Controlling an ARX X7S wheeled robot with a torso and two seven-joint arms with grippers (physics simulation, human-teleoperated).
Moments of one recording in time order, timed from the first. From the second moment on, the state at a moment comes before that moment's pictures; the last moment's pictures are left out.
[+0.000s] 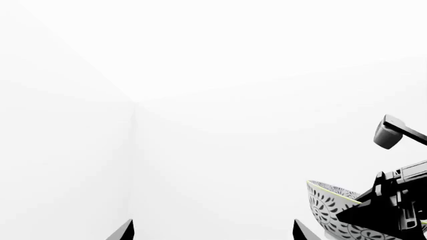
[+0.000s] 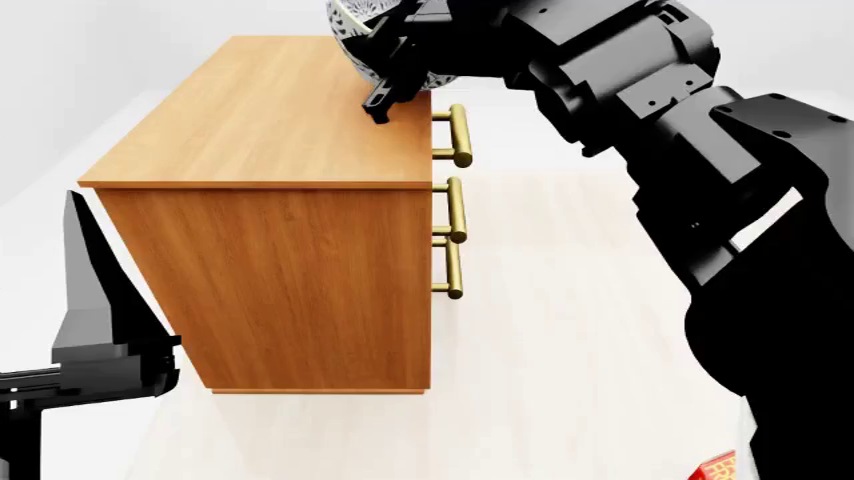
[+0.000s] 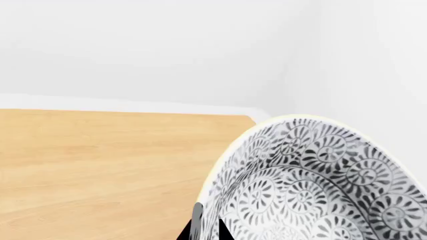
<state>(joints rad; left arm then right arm) -0.12 -1.20 0.47 0.96 -0.37 0.09 -1.19 1.81 0.01 -1.48 1.17 1.15 0.17 -0.66</state>
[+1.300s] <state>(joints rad) -0.11 -1.20 0.47 0.94 -0.37 0.11 -1.19 1.83 0.00 -1.53 1.09 1.26 0.10 -0.66</state>
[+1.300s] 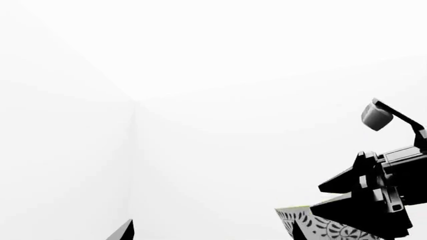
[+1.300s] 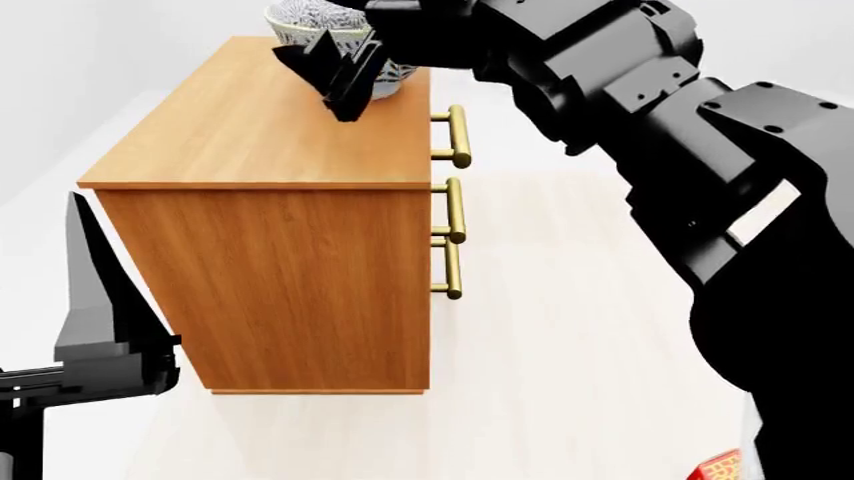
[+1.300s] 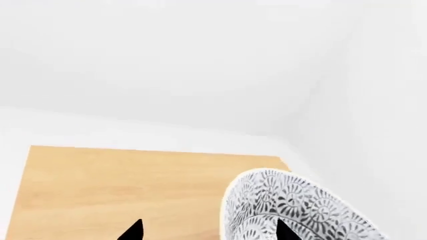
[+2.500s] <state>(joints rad) -0.11 -1.22 0.46 0.97 -0.37 0.09 -1.20 2.01 0.88 -1.36 -0.33 1.20 -0.01 0.47</state>
